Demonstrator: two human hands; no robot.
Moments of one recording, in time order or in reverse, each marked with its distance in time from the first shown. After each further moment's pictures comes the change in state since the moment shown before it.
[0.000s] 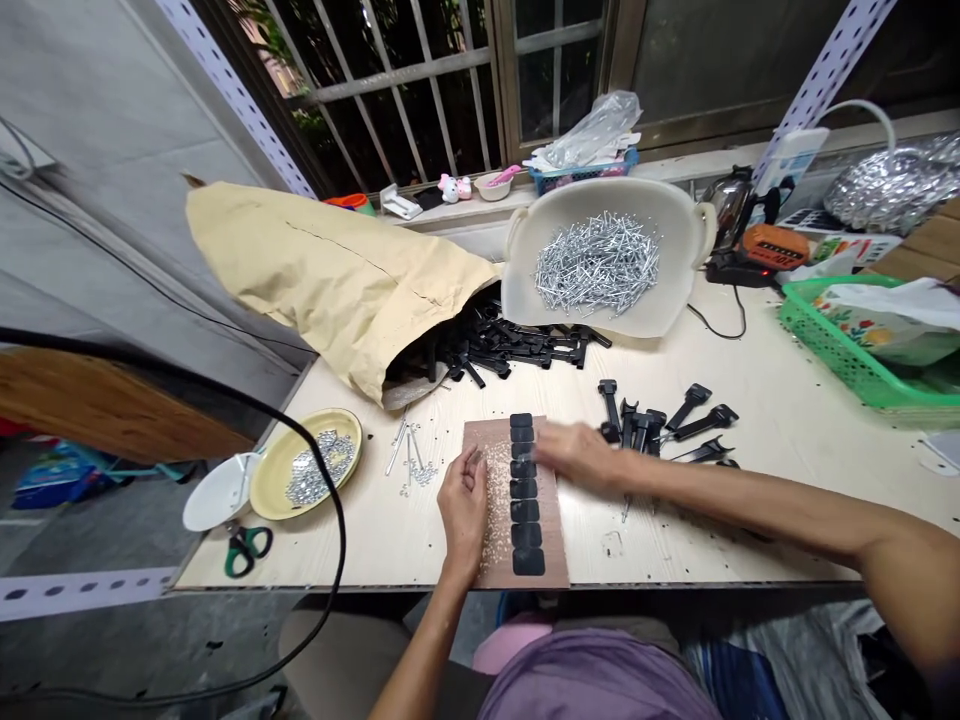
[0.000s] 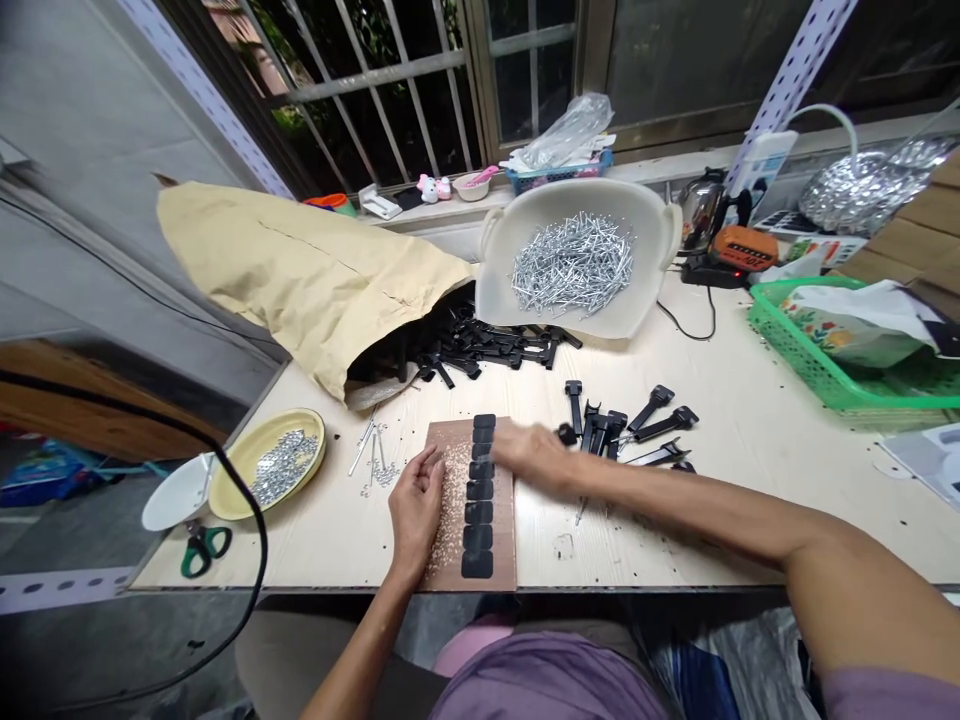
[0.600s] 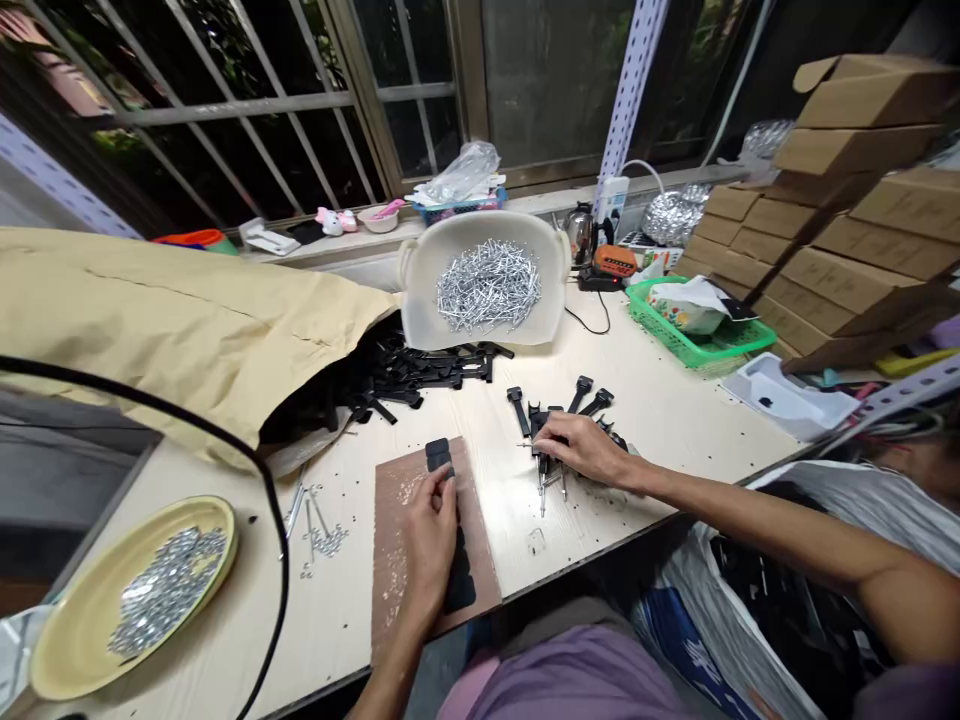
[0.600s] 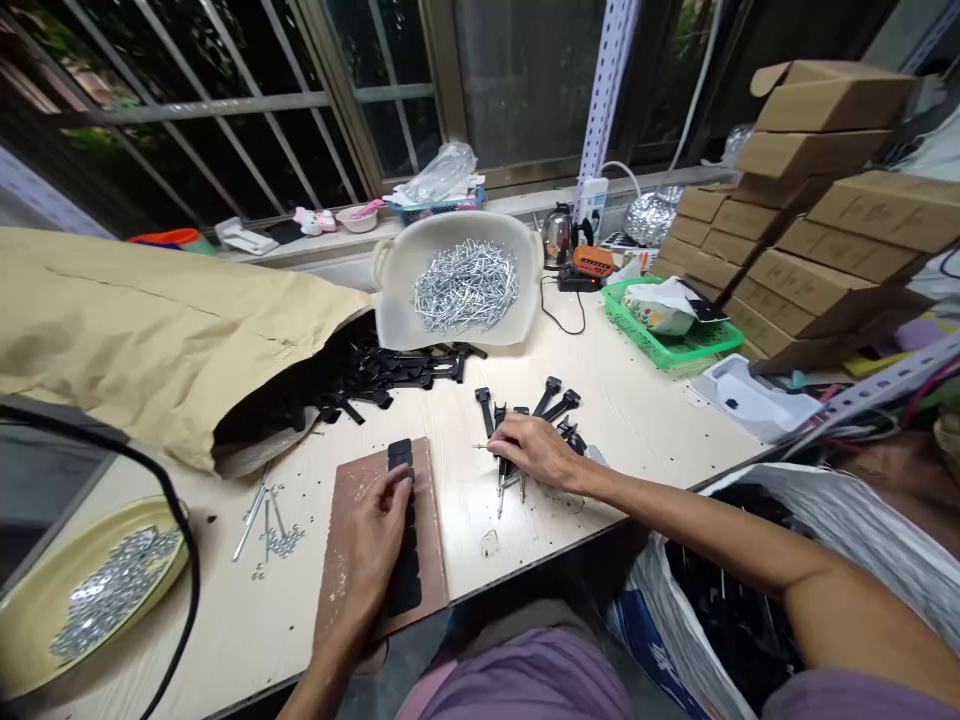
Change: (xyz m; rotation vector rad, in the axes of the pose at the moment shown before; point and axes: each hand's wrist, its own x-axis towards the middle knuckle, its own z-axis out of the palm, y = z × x) left_hand -0.001 0.048 0.037 -0.043 -0.225 0.157; right_hand -0.094 0.004 -0.082 0.227 0.216 0.602
